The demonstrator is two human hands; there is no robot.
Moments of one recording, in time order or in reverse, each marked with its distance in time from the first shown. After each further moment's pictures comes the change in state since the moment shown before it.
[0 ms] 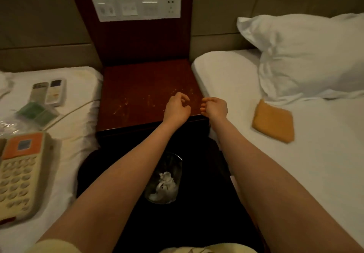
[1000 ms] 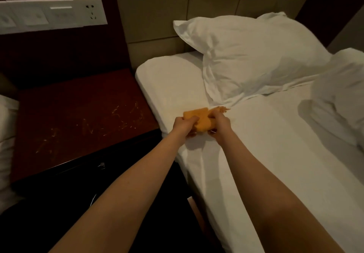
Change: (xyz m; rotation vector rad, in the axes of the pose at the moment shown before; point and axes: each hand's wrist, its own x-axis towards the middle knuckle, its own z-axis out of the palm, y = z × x) left_hand 0.037 0.085 0.164 -0.640 -0.426 -0.500; right_hand 0.069 0.022 -0.150 0.317 0.179 0.286
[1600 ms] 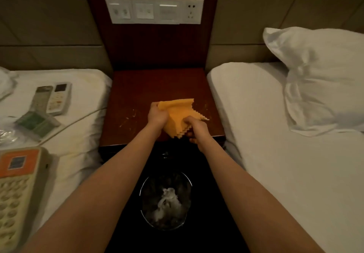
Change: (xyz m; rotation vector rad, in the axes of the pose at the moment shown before) left_hand -0.012 0.024 -0.263 0.162 0.574 0.148; right_hand -0.066 0.065 0.219 -0.451 -0.518 0.101
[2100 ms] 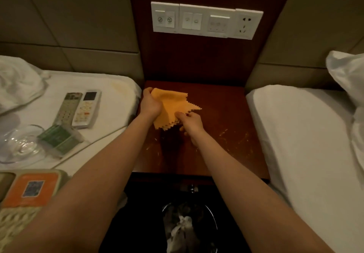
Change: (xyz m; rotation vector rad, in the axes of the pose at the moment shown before) left_hand 0.133 0.013 -0.107 0.090 0.198 0.131; right_hand 0.077 -0.071 0.133 -0.266 -0.084 -0.325
